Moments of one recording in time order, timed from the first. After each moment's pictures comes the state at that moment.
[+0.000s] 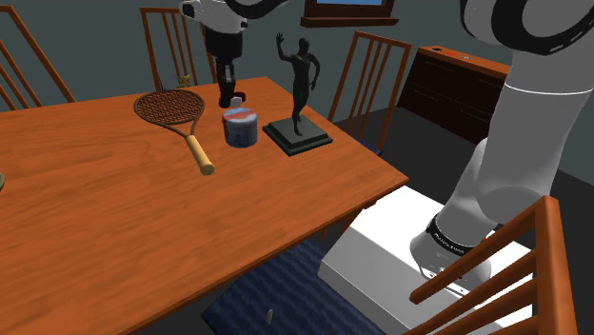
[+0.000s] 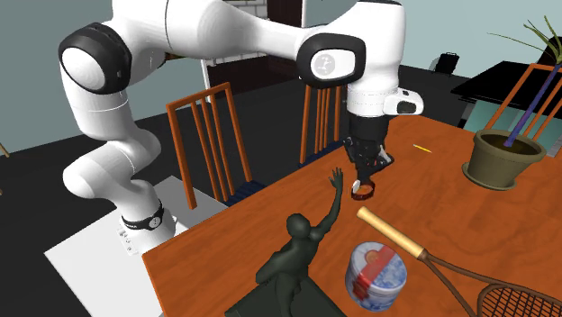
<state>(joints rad) 0.19 0.23 0.26 -1.55 -0.10 1.89 -0.59</state>
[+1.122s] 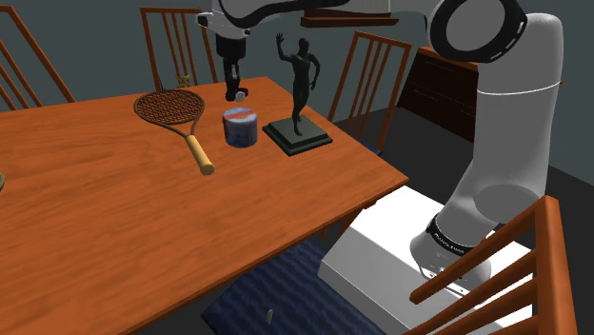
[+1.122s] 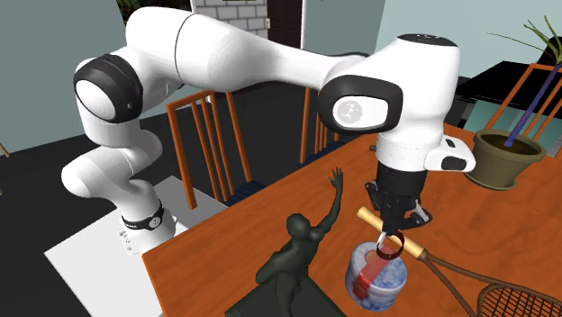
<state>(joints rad) 0.10 0.43 0.20 -1.35 -0.11 1.90 -0.74</state>
